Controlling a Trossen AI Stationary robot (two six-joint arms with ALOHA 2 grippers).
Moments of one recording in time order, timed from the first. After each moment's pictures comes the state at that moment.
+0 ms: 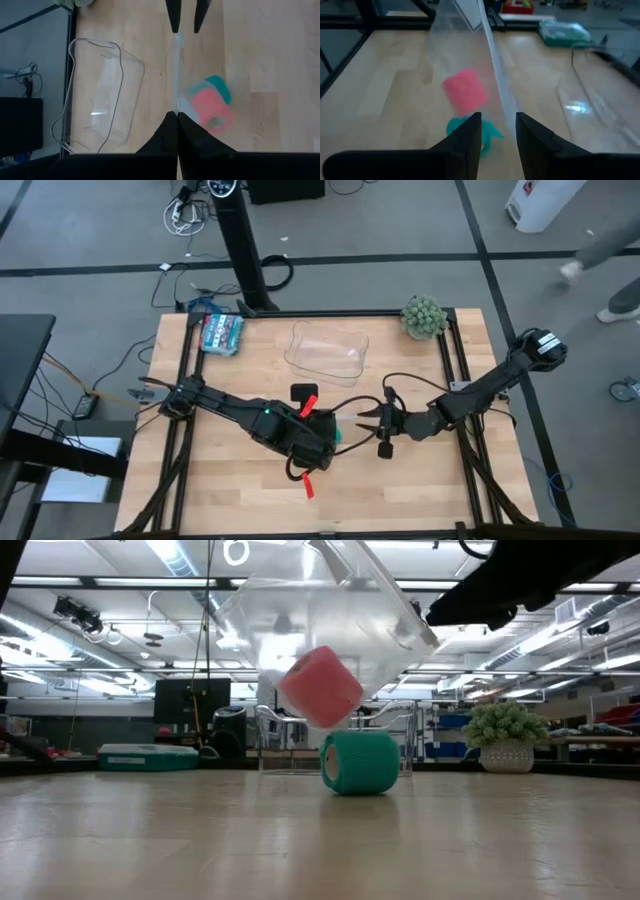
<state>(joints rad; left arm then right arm) -0.41 2.08 2.35 -1.51 -0.58 -0.27 0.50 1.27 0.60 0.23 0.64 0.21</state>
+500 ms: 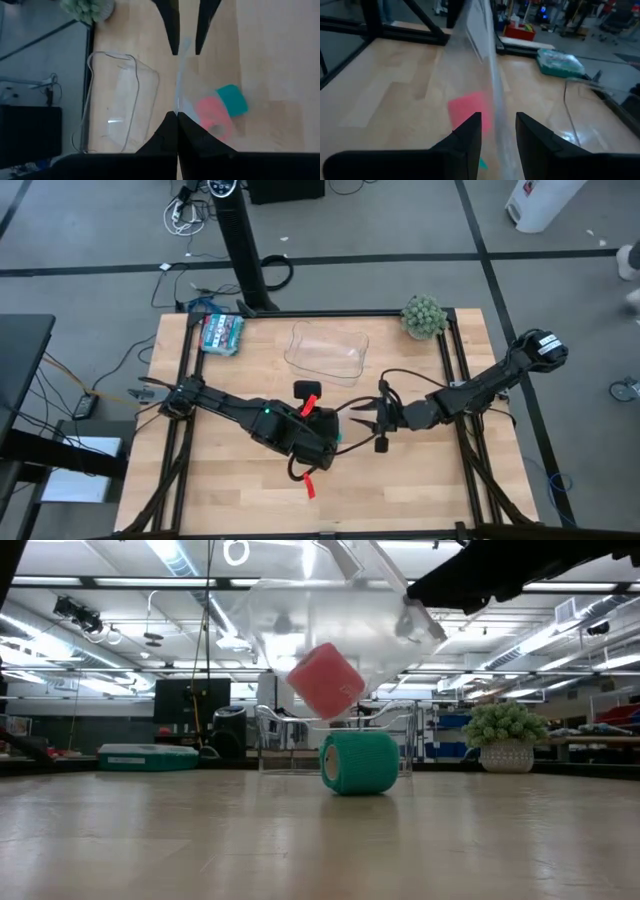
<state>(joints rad) -0.41 2.08 2.35 -1.47 -0.66 -0.20 0.42 1.28 0.60 0.36 0.56 -0.01</state>
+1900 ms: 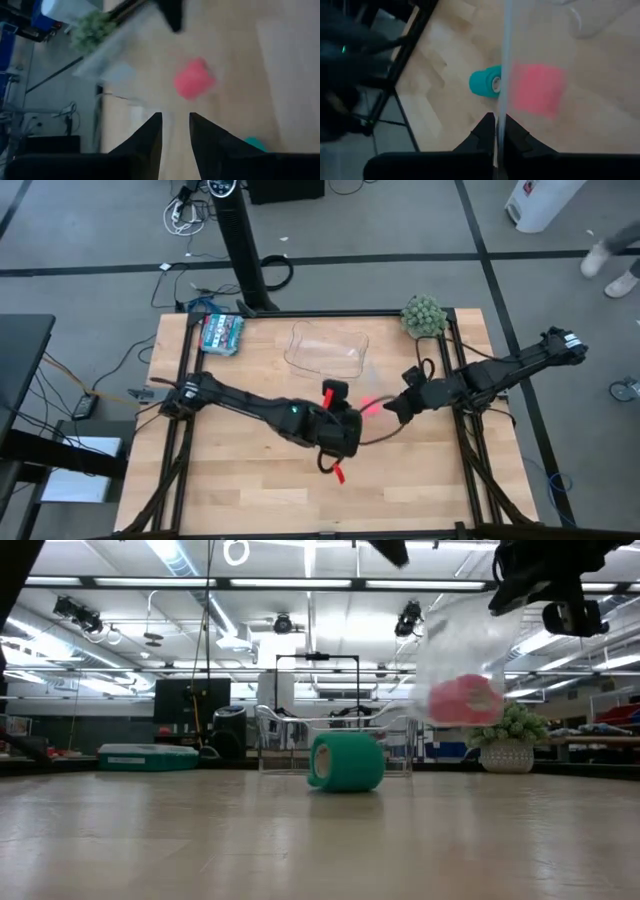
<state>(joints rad) -0.32 2.12 2.17 -1.05 -0.71 0.09 0.34 0.90 0.72 -0.50 0.30 1.23</state>
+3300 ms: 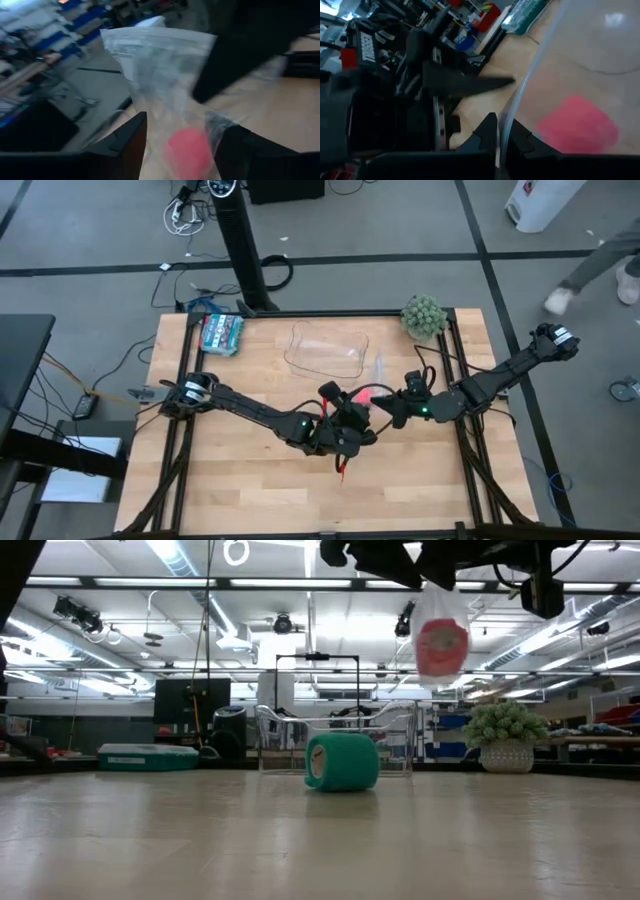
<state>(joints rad) -0.32 2.12 1.76 -0.14 -1.09 -0.08 0.50 0.99 0.67 -0.05 0.71 1.14</state>
